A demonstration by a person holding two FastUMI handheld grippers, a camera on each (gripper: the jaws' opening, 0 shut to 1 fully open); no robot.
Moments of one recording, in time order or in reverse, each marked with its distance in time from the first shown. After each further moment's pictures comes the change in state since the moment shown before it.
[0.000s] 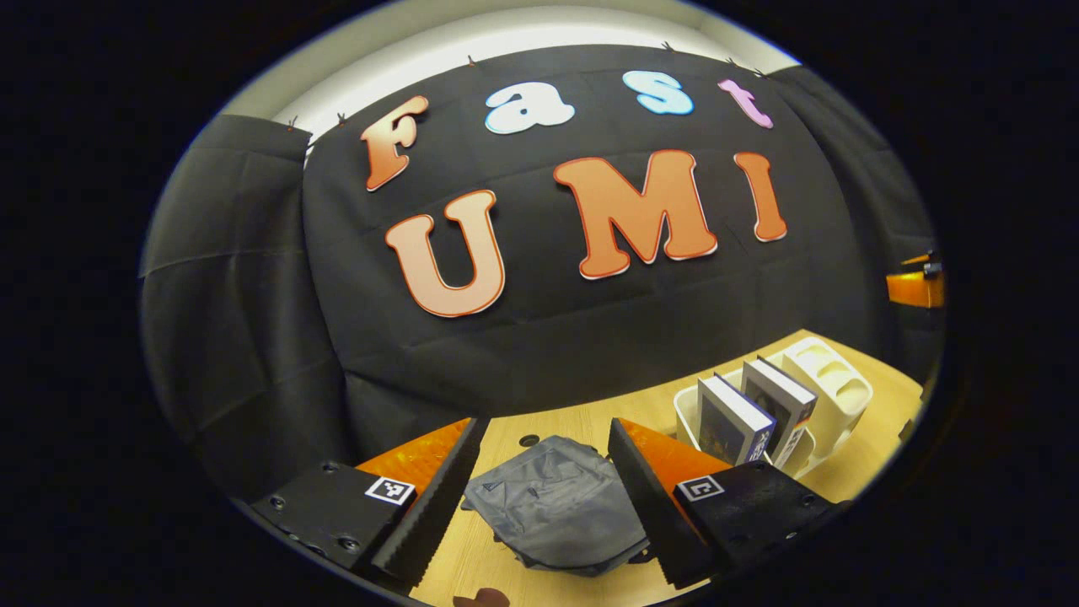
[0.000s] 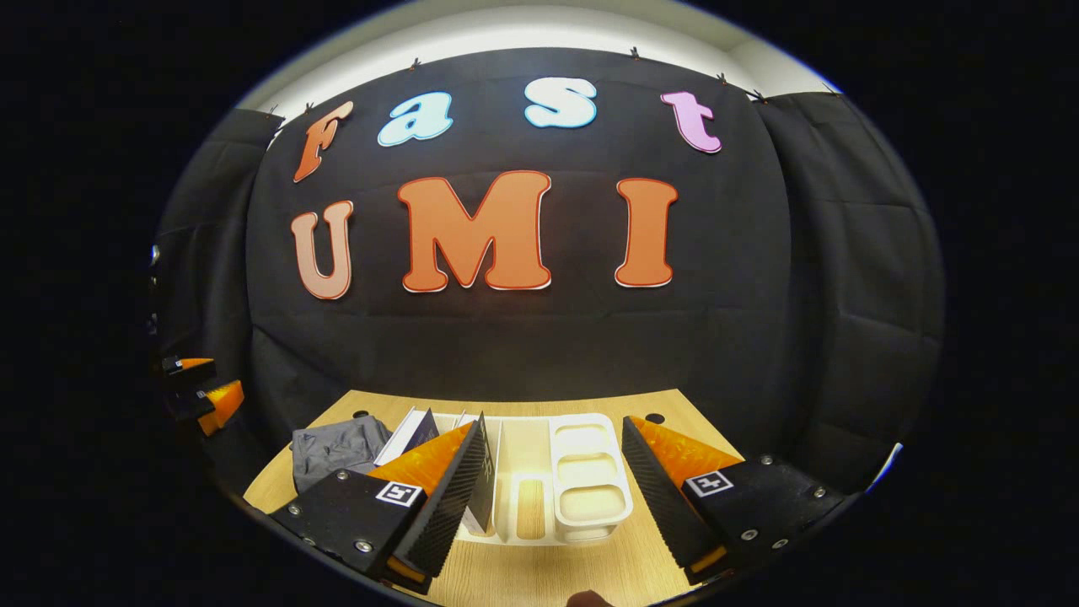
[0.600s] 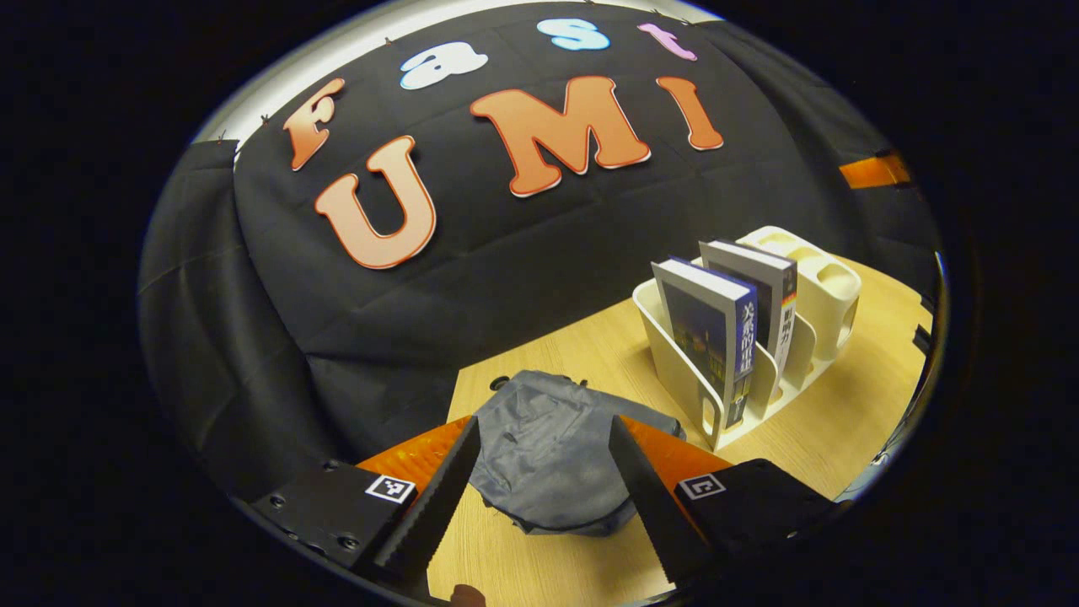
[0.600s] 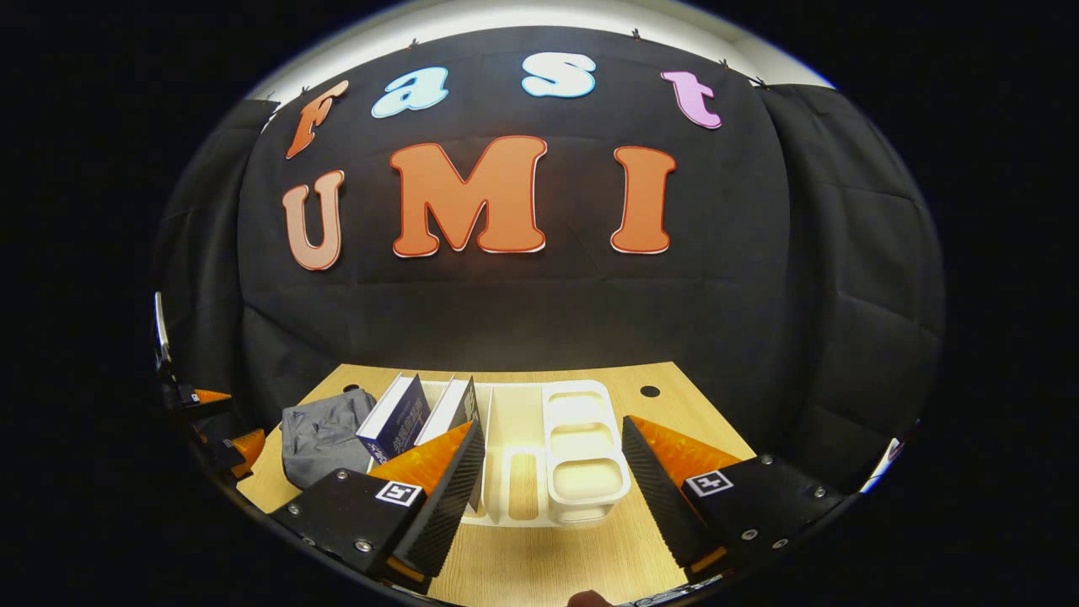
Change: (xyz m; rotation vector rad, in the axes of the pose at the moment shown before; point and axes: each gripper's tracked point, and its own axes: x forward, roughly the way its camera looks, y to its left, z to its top) left arm 0.015 -0.045 -0.114 0.177 0.188 -0.141; right arm 0.007 -0.005 -0.037 -0.012 0.104 -0.024
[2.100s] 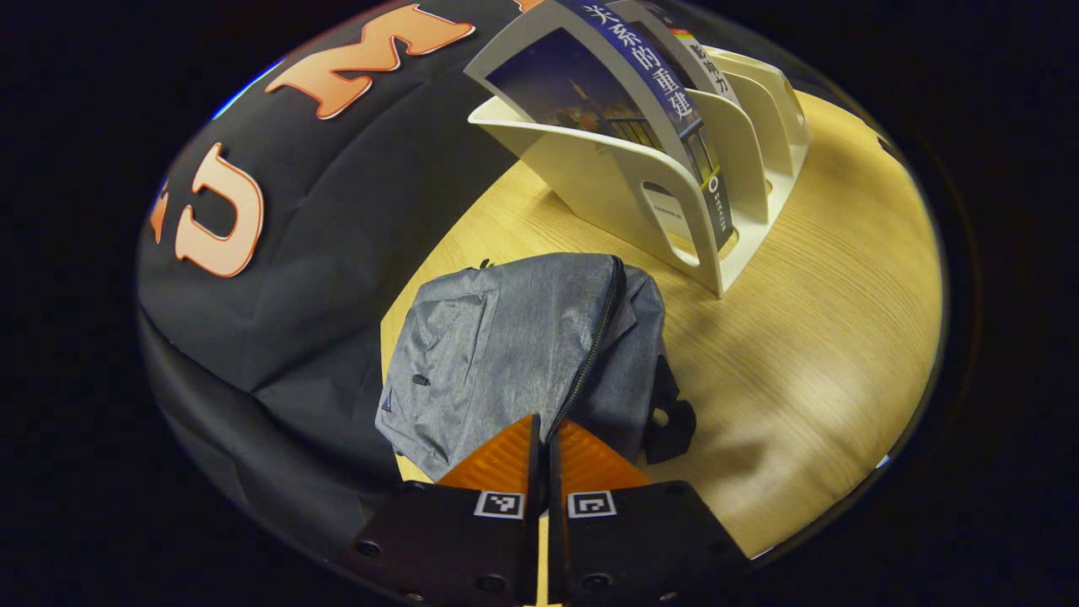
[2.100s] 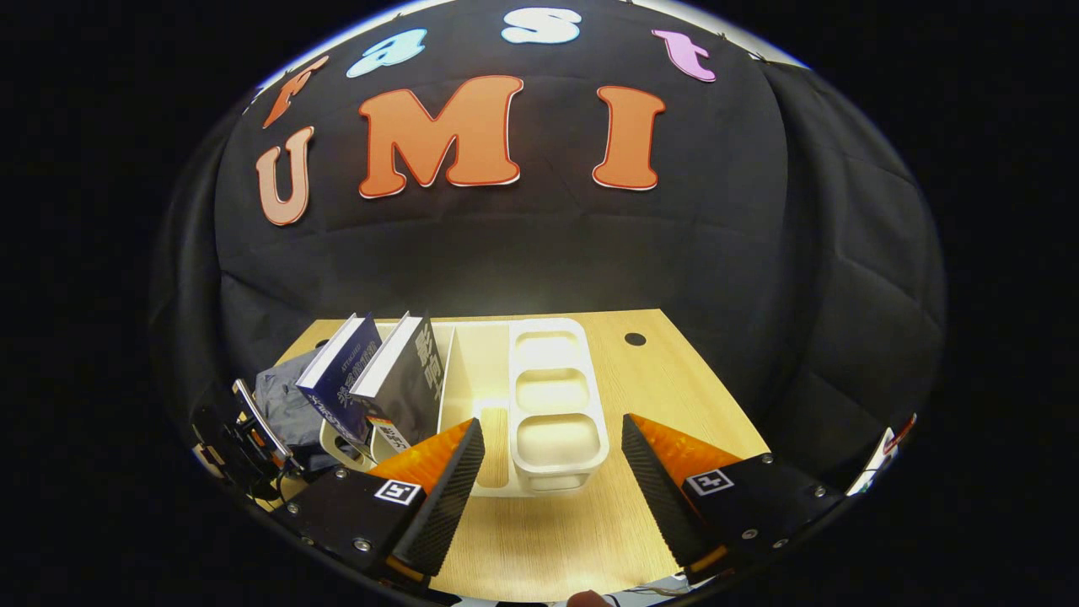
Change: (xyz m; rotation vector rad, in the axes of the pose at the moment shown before) left arm 0.100 -0.083 -0.130 0.444 0.357 -0.178; right arm 0.028 -0.034 -0.052 0.007 0.184 -0.035
